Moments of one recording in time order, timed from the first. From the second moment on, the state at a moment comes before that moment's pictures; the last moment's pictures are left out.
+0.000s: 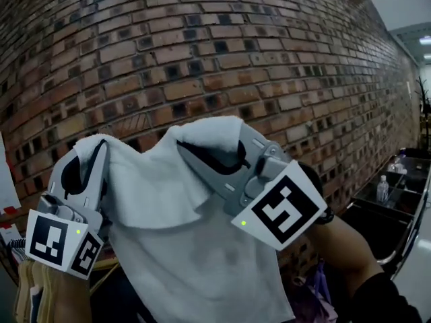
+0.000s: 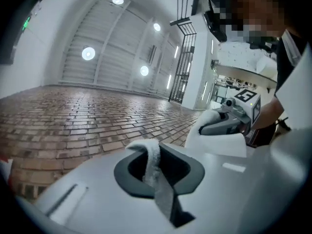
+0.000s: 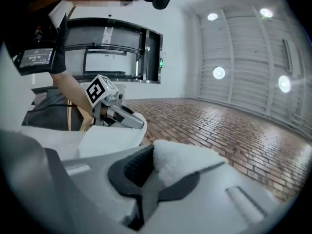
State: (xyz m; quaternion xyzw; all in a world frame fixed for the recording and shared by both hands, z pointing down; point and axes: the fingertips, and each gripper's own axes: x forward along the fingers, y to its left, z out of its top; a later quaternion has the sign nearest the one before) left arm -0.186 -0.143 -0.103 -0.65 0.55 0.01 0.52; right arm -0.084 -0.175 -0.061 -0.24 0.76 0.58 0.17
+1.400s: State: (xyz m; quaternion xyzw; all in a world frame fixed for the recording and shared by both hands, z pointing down) left arm -0.286 -0.335 0.148 -0.75 0.34 -0.56 -0.03; right arm -0.211 -0.355 0.109 0.05 0.89 0.21 -0.41
